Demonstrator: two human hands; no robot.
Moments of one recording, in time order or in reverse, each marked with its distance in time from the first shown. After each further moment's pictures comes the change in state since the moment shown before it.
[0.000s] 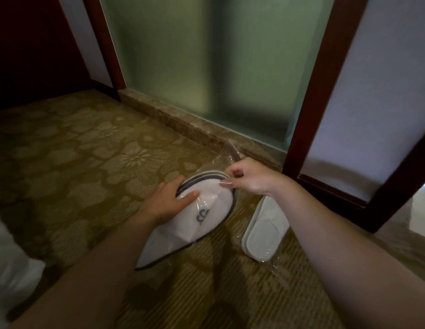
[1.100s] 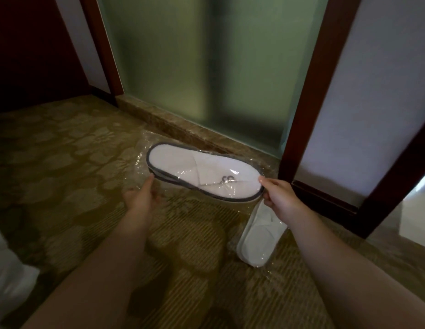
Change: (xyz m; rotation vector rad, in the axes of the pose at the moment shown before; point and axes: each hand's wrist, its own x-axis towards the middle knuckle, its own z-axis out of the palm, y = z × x) left_hand 0.009 0.009 -0.014 -1.318 0.613 -0.745; right_hand -0.016 0.073 0.002 0.830 0.512 0.484
